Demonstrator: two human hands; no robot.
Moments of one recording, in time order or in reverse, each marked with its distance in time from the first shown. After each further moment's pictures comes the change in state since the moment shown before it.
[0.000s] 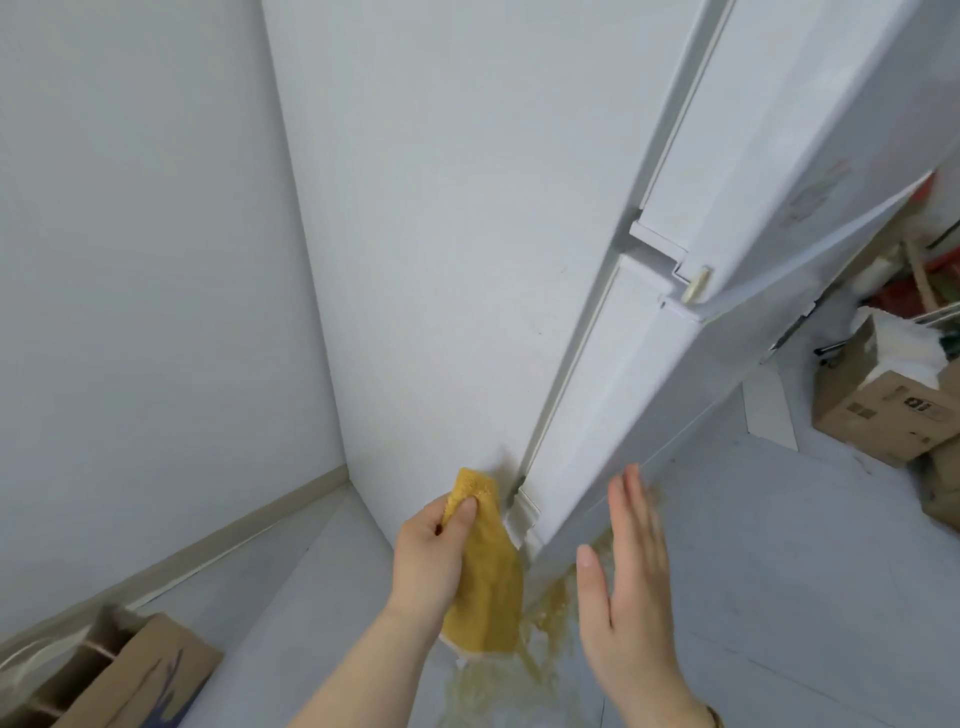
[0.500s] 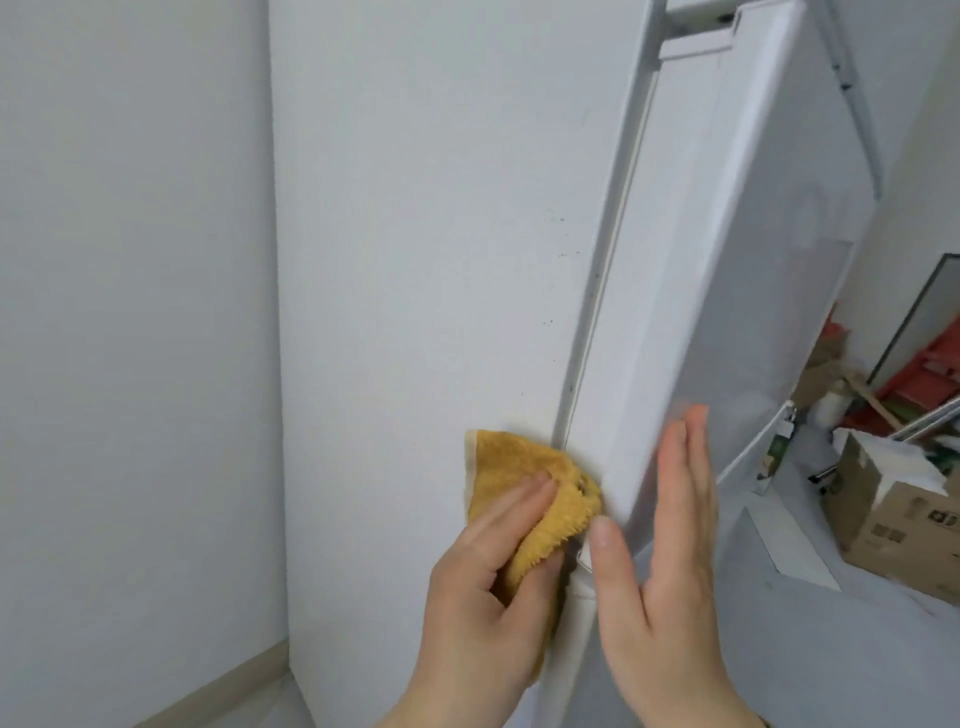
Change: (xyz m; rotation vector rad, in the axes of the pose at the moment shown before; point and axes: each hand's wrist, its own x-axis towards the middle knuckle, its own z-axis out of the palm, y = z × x) left_hand 0.046 -0.068 0.023 0.030 -0.213 0.982; right_hand 0.021 0.054 0.083 0.060 0.426 -0.411
